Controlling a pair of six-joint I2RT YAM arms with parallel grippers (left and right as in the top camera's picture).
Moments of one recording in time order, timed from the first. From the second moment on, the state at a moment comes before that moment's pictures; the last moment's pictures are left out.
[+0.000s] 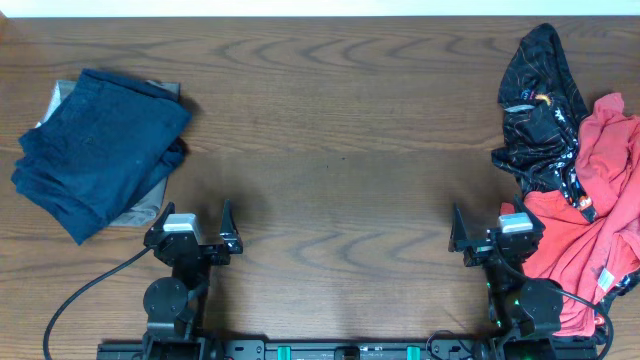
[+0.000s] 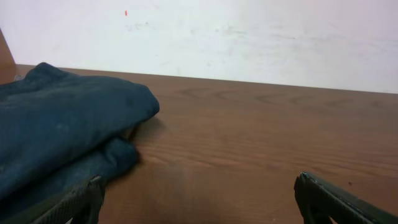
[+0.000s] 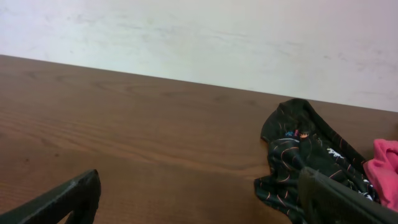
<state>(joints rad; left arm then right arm) -0.07 0.01 0.03 -0.14 -0.04 -0.11 0.09 0.01 0.01 -0.07 -0.03 -0.08</state>
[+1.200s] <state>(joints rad) -0.07 0.08 0.03 -0.14 0.04 -0.17 0.09 0.11 0.16 -0.36 0.09 0.15</state>
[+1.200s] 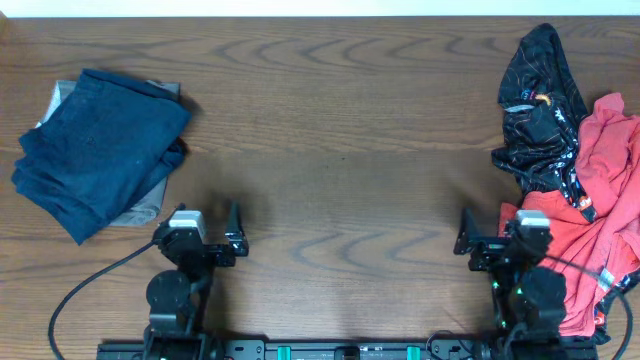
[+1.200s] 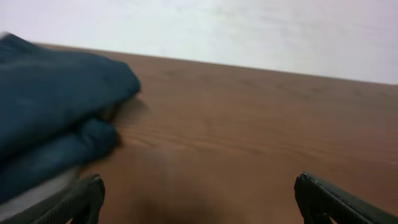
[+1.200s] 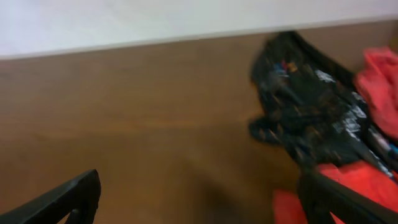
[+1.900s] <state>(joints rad) -0.07 0.71 0.56 -0.61 0.15 -0.22 0.07 1.03 0.56 -0.63 0.21 0.21</state>
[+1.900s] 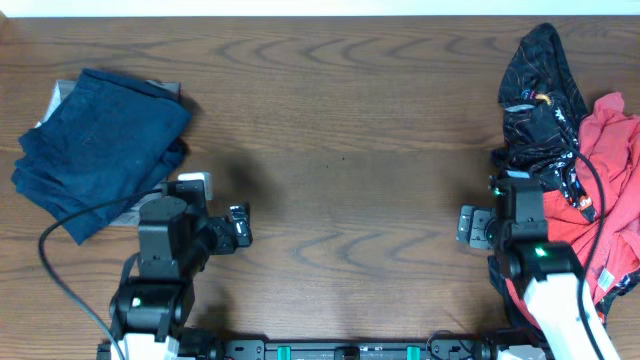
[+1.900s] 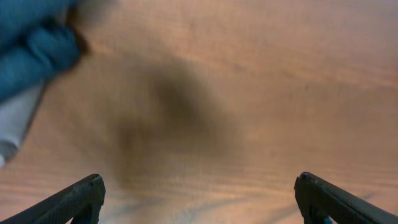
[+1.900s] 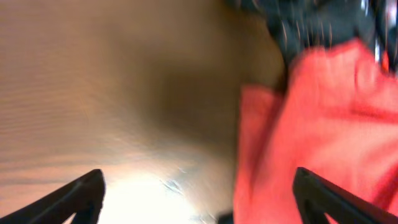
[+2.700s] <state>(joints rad) -0.07 0.76 0.56 -0.61 0.18 -0.22 -0.08 1.35 0.64 -0.68 0.31 0.42</state>
